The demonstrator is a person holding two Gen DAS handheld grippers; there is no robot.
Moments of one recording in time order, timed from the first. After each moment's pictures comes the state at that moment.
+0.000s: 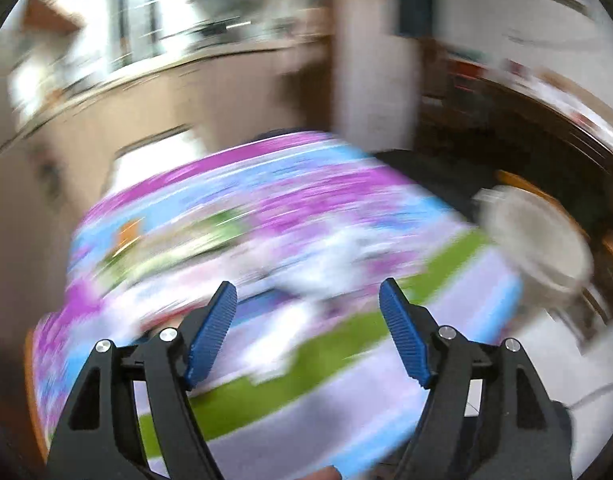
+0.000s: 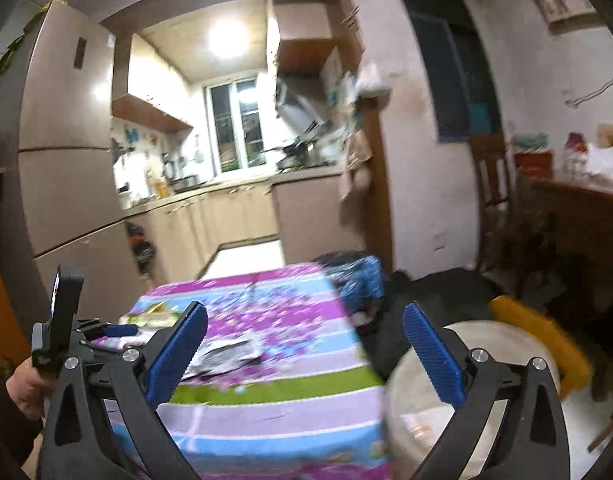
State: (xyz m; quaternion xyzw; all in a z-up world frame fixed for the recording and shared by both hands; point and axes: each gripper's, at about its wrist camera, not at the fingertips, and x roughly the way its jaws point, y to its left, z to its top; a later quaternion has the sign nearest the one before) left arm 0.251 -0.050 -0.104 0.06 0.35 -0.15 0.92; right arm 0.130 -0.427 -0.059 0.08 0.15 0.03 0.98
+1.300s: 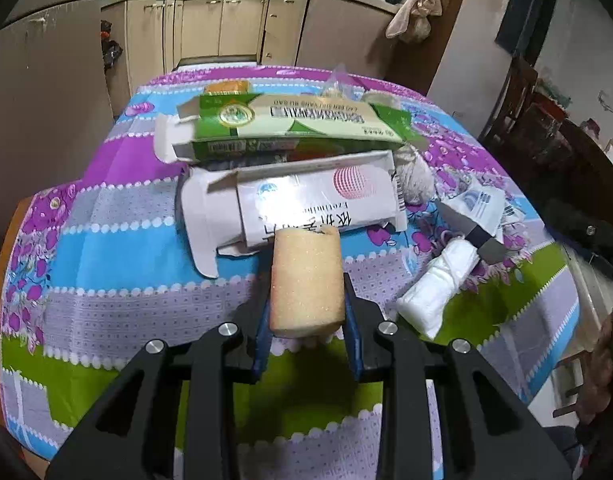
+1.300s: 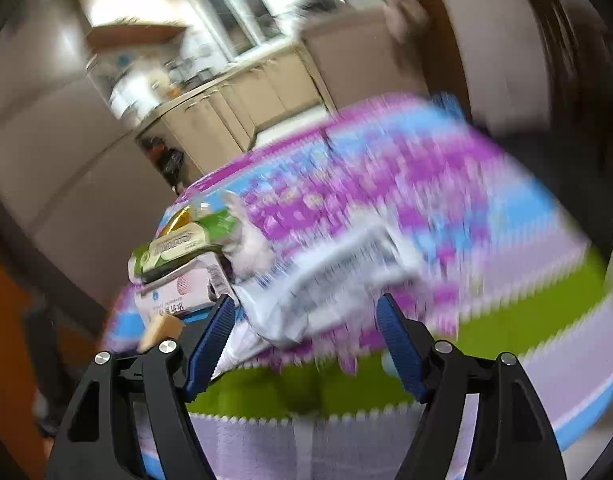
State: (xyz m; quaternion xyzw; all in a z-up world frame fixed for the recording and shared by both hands) left arm 0.285 0.024 -0.179 -0.05 0.42 -0.10 0.90; right arm 0.332 -0.263 -0.151 0.09 0.35 0.14 0.92
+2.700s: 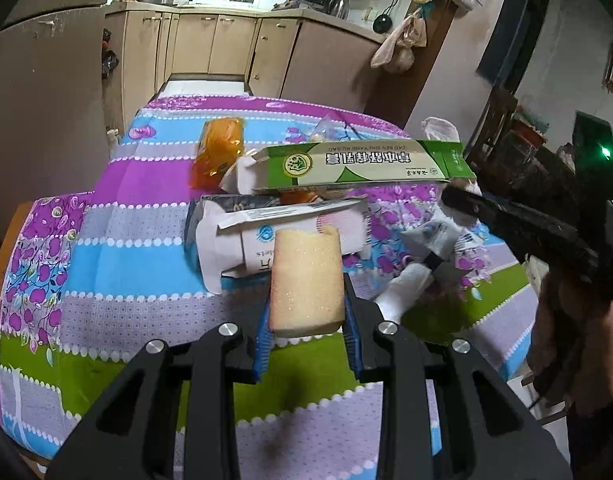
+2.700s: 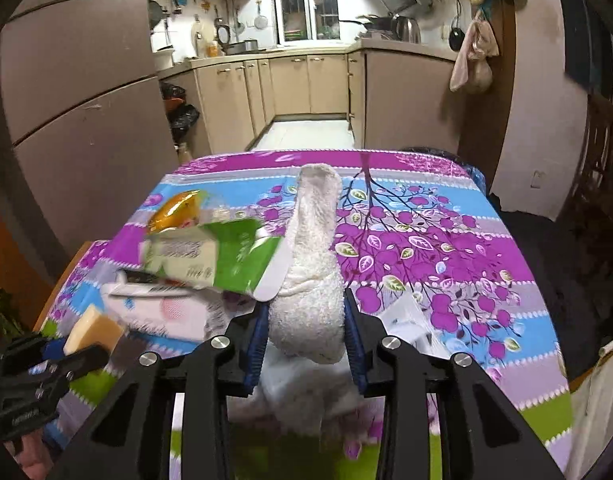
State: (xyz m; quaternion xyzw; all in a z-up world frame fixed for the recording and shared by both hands) left arm 0.267 0.032 -0.150 -0.09 0.38 -0.13 0.91; right arm 0.375 -0.216 -0.143 -0.02 0.35 0.14 0.92
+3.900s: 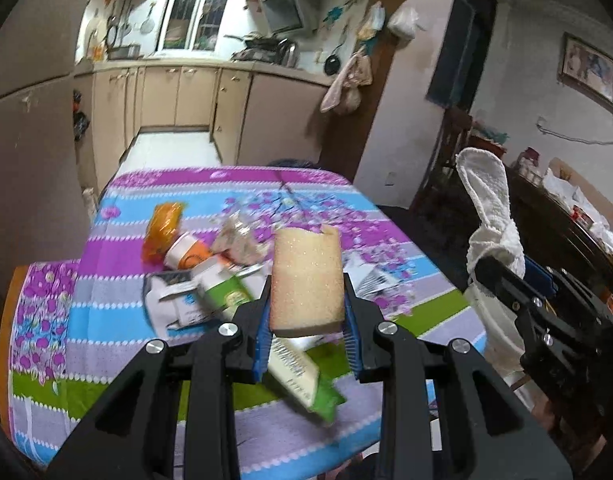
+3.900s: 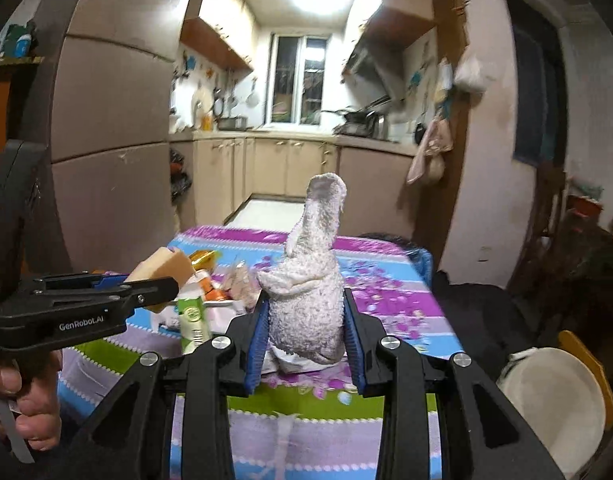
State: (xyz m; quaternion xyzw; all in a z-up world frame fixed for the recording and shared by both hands) left arm 0.223 -0.018 -0.070 -0.06 0.30 -0.19 0.93; right arm 0.188 -0.234 -0.057 -0.05 0.18 0.05 0.98
